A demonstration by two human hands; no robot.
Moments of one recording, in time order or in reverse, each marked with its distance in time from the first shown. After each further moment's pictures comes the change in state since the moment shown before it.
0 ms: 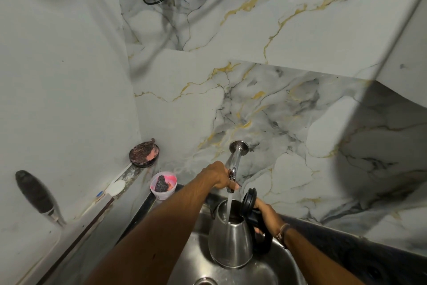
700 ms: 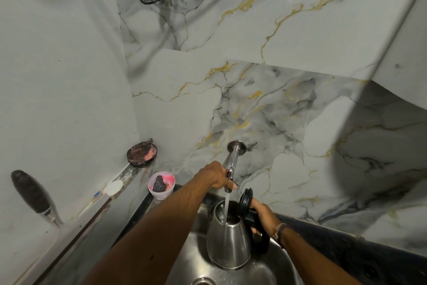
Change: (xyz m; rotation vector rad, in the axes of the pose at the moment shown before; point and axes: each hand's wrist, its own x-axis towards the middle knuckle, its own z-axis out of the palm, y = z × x) left_hand 0.001 0.000 0.002 0.000 0.010 -0.015; right_hand -0.016 -0.015 0.006 0.003 0.011 0.003
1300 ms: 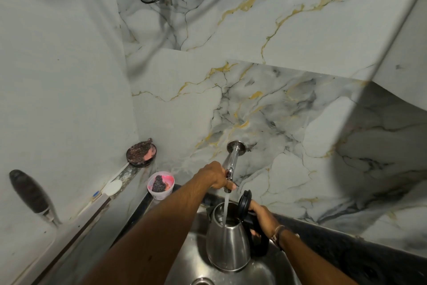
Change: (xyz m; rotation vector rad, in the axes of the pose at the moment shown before) left_hand 0.001 0.000 0.000 0.014 -0.004 0.001; right_hand -0.001 0.005 0.001 -0.003 -0.005 0.017
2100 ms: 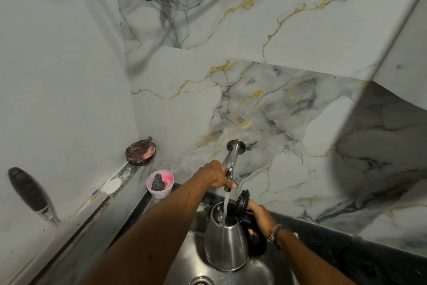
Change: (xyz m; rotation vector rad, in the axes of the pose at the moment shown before) left_hand 0.000 -0.001 0.000 0.009 -0.005 0.018; right_hand -0.001 0.000 0.005 -0.040 0.012 -0.003
